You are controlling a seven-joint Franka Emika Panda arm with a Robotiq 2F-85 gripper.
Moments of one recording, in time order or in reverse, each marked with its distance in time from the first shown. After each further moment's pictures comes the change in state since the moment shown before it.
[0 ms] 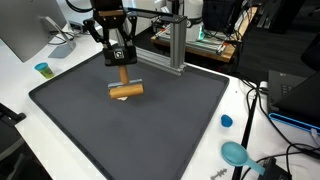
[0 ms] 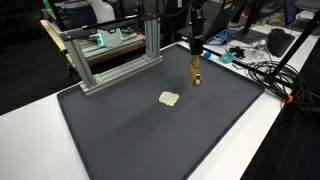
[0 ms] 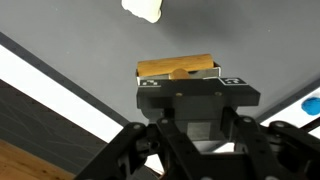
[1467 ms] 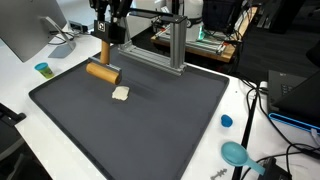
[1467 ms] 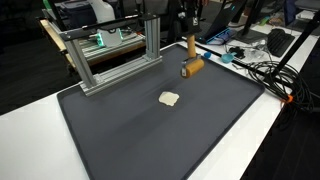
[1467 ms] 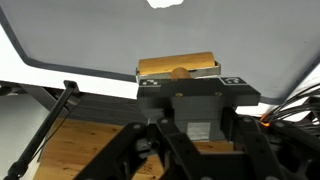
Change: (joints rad) arm 0.066 -0.258 -0.091 -0.305 -0.252 0.351 0.796
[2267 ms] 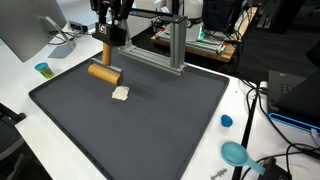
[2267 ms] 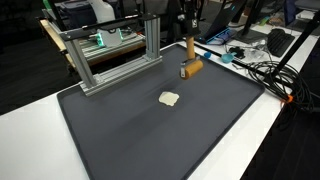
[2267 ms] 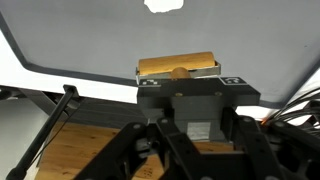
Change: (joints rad) arm 0.000 0.007 -0.001 0.000 0.000 -0.009 0.004
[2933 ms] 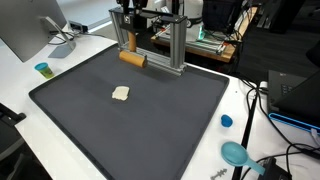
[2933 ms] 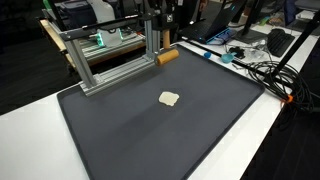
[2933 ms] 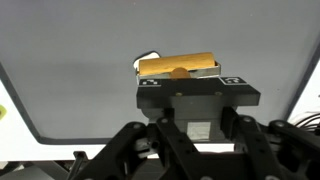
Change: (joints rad) arm -0.003 -0.204 -0.005 -0.147 0.136 -0.266 0.028
